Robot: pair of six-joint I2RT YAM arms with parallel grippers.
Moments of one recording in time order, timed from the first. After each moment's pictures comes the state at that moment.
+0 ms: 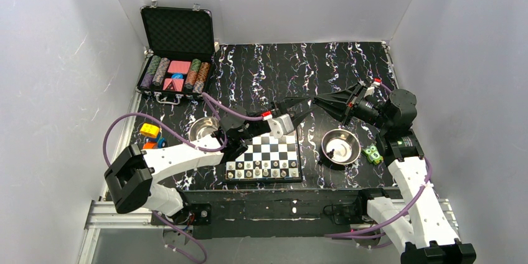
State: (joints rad) left arm -1.02 1.39 0.90 0.89 0.33 0.50; right arm 0.15 0.78 0.79 -0.03 -0.87 1.81
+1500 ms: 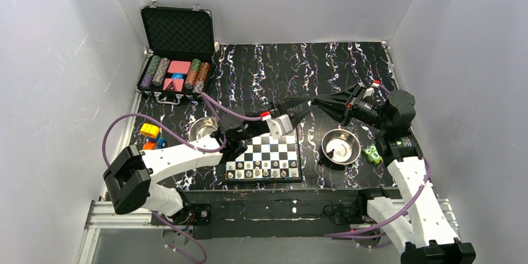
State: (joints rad) left arm -1.02 1.38 0.90 0.88 0.34 0.49; right arm 0.15 0.78 0.77 -0.03 -0.87 1.80
